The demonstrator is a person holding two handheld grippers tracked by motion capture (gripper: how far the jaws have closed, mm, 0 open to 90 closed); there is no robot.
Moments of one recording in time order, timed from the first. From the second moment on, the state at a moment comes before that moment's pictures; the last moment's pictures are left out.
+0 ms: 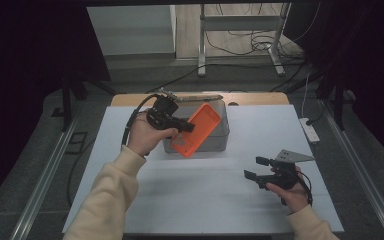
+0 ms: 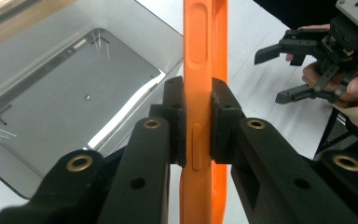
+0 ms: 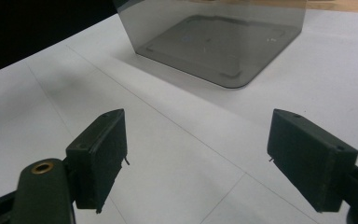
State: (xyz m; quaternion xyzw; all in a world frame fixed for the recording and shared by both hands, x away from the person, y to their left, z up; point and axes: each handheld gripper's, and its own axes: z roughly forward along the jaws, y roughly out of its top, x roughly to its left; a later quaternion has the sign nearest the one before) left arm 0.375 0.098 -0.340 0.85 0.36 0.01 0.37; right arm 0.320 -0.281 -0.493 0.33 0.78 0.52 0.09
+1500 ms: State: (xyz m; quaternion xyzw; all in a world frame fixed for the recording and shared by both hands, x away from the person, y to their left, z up) left arm 0.433 0.099 -0.332 0.82 0.45 0.05 0.34; right arm 0.319 -0.280 -0.494 0.33 0.79 0.51 0.10
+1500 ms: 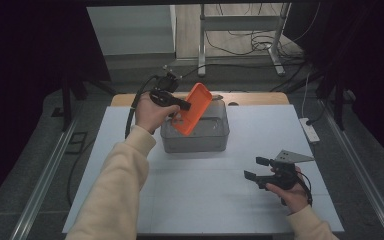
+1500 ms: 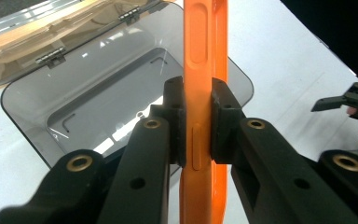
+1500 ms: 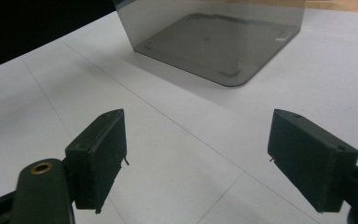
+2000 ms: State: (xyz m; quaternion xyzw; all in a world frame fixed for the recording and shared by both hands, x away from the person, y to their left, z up) left arm 0.450 0.097 -0.338 0.81 0.48 0.06 0.33; right arm 0.320 -0.280 -0.494 0.33 0.79 0.51 0.10
